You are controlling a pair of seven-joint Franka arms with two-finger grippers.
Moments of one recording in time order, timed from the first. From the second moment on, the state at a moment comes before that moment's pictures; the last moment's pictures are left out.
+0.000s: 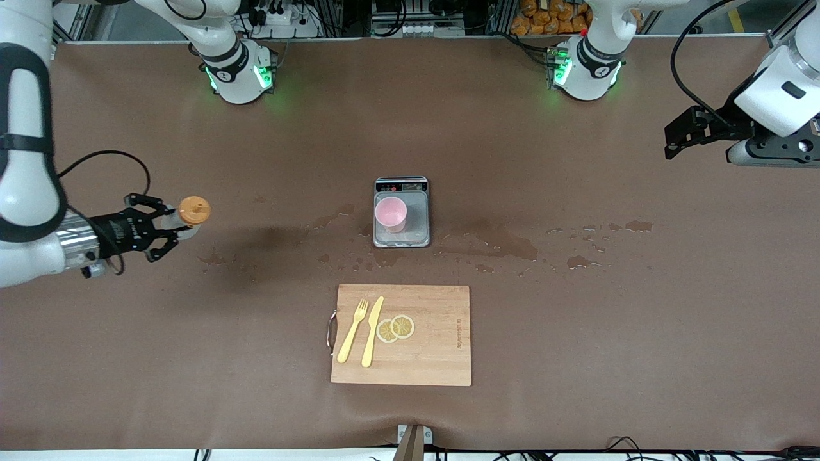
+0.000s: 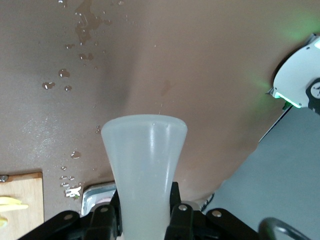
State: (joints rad) left arm -0.09 0.00 -0.08 -1.50 0.00 1.49 -0.10; right arm -0.21 0.54 0.02 -1.43 0.46 1.31 1.12
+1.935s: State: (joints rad) left arm -0.10 0.00 -0.09 -1.50 0.00 1.49 -0.10; right arm -0.51 0.96 0.03 -1.44 0.67 1.31 0.54
